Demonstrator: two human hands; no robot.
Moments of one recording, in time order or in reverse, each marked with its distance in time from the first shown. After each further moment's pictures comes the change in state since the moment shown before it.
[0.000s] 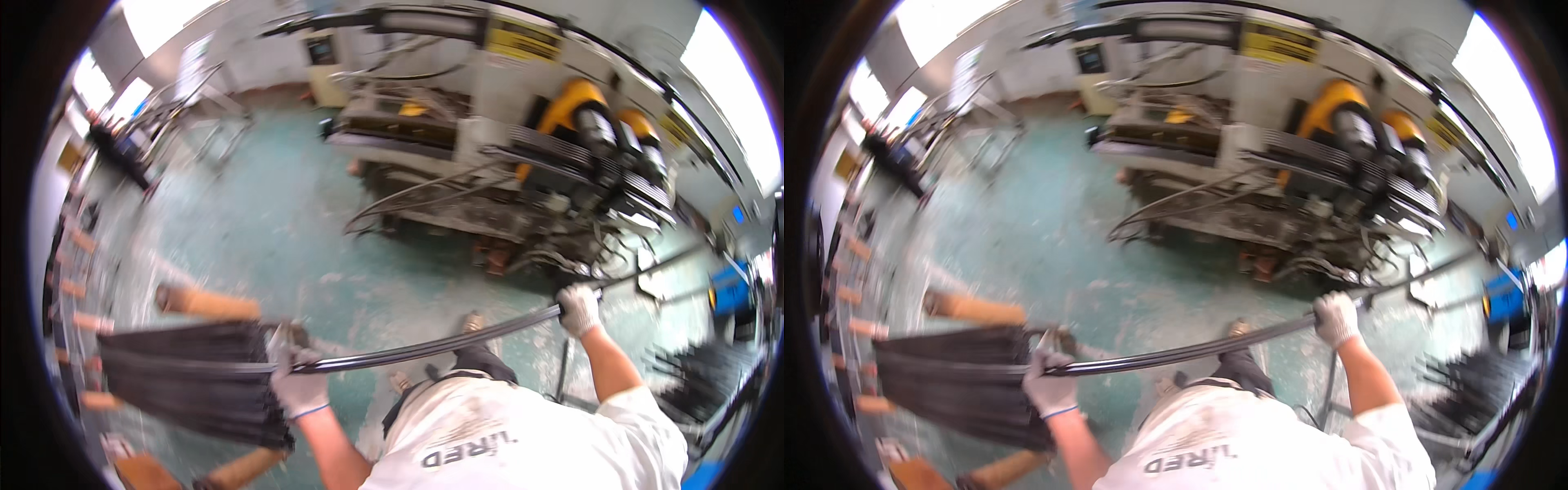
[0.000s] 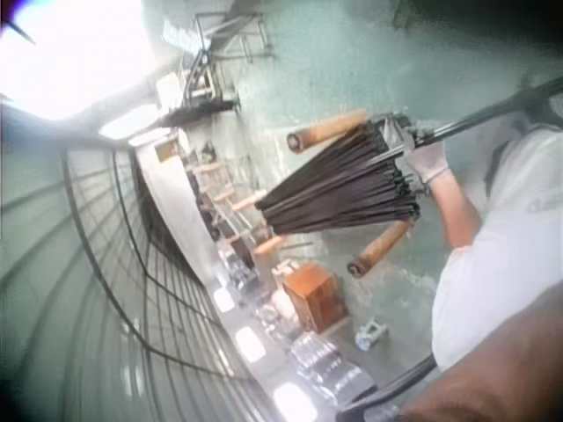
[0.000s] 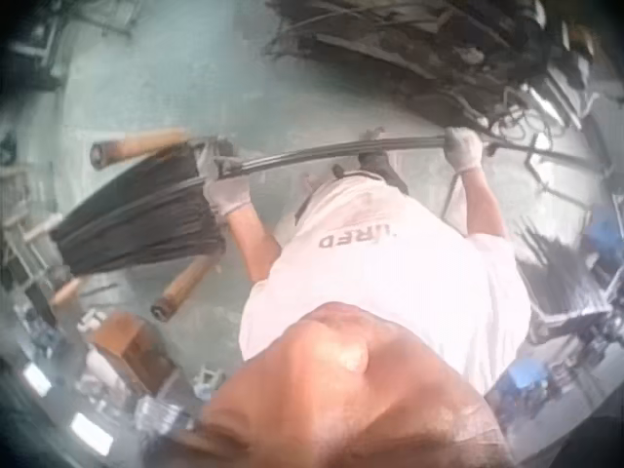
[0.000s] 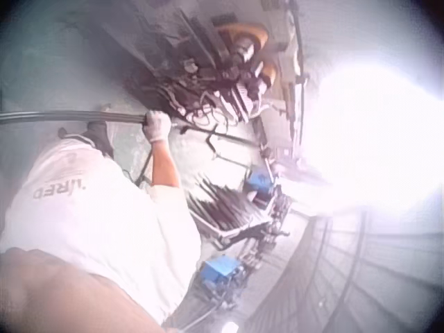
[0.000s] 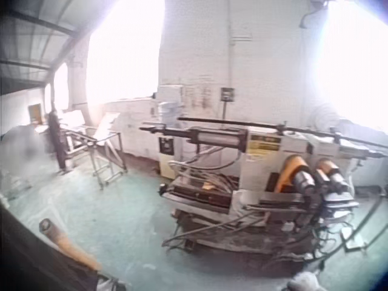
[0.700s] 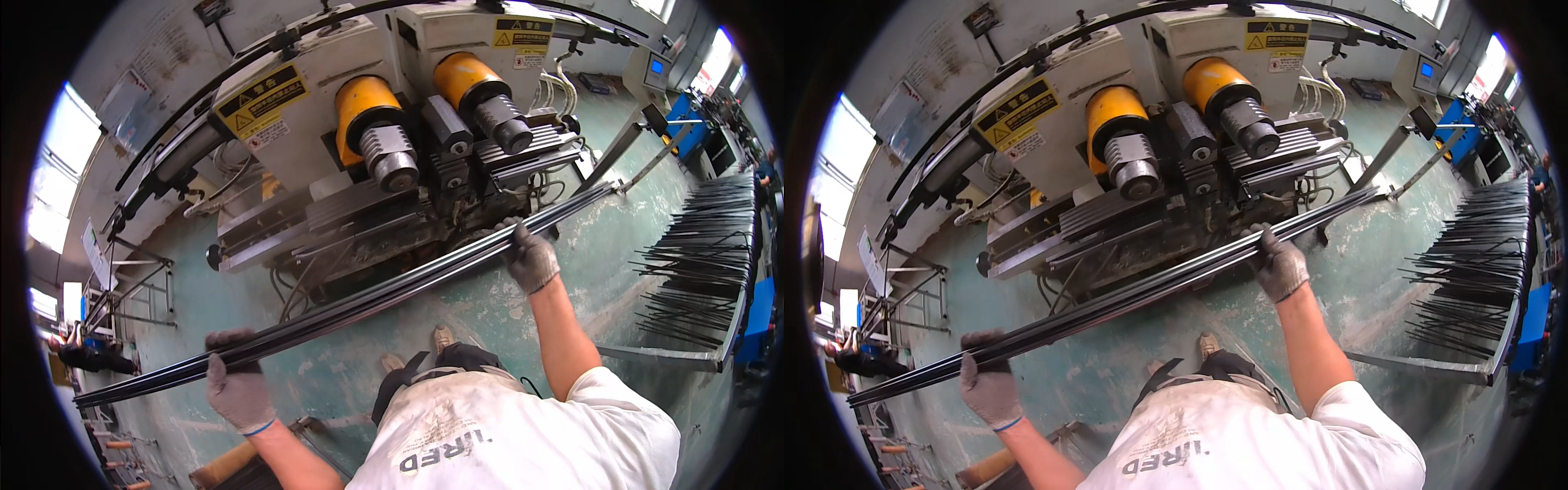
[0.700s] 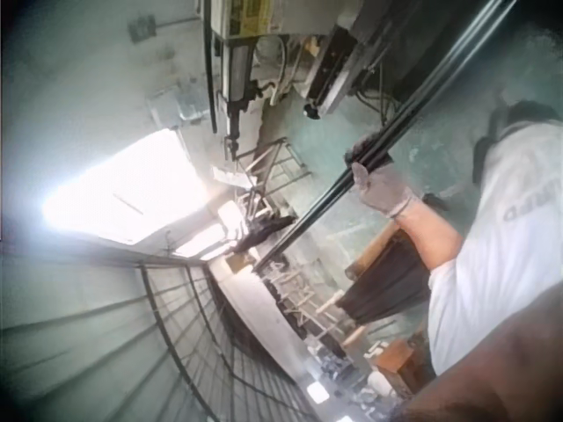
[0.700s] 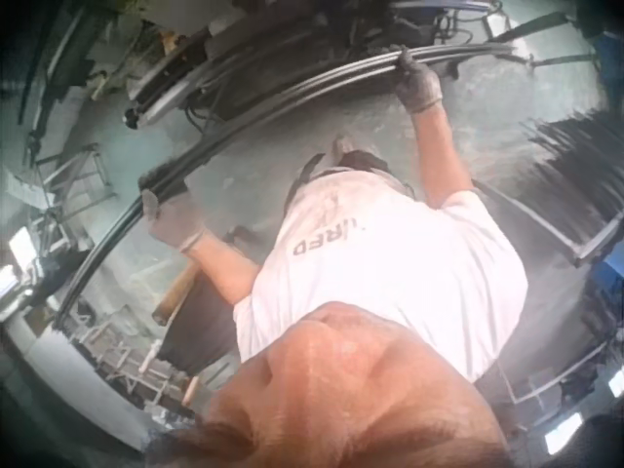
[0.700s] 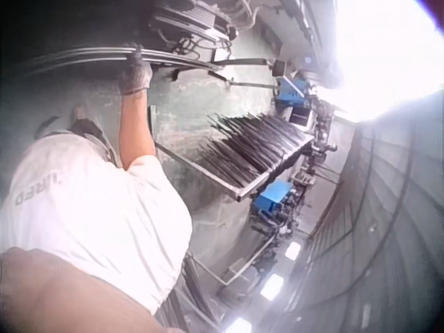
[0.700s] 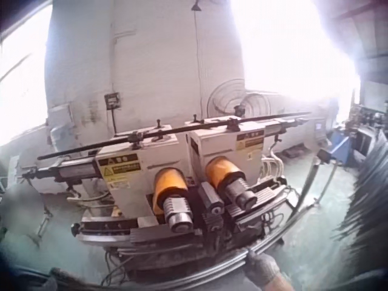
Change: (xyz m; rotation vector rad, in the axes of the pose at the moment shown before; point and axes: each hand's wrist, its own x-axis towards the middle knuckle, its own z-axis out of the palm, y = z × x) left_hand 0.034 -0.249 0.407 0.417 -0.809 -0.115; right_hand 0.060 0.204 -0.034 2.485 1.029 1.008
